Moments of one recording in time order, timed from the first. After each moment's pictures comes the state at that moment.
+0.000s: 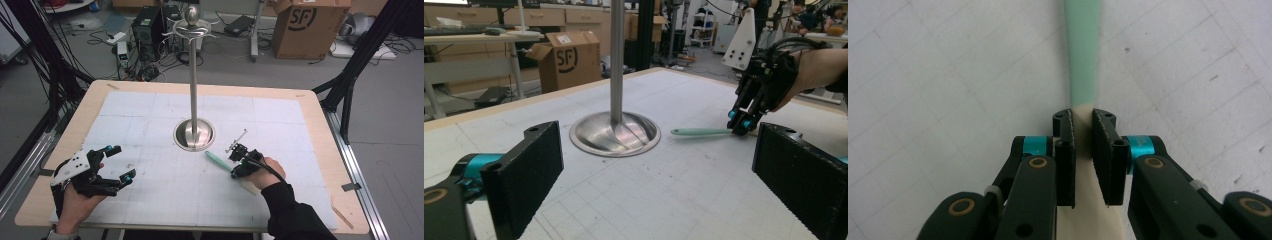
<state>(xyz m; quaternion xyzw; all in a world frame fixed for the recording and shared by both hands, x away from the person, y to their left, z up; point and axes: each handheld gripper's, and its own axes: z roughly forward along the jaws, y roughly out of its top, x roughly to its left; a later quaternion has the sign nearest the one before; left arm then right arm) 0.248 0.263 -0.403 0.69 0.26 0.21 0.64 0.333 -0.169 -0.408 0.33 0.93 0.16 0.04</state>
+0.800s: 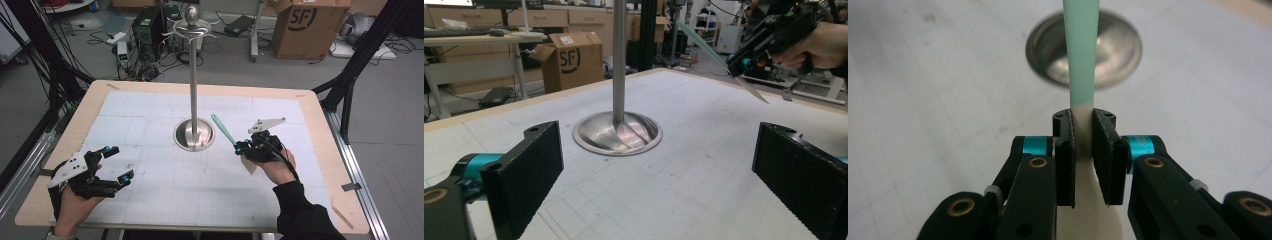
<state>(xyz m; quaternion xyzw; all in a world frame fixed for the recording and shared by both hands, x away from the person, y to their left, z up) 0.243 0.265 -0.401 0.69 0.26 0.22 0.64 0.328 -0.207 -0.348 0.31 0.85 0.41 0.12</state>
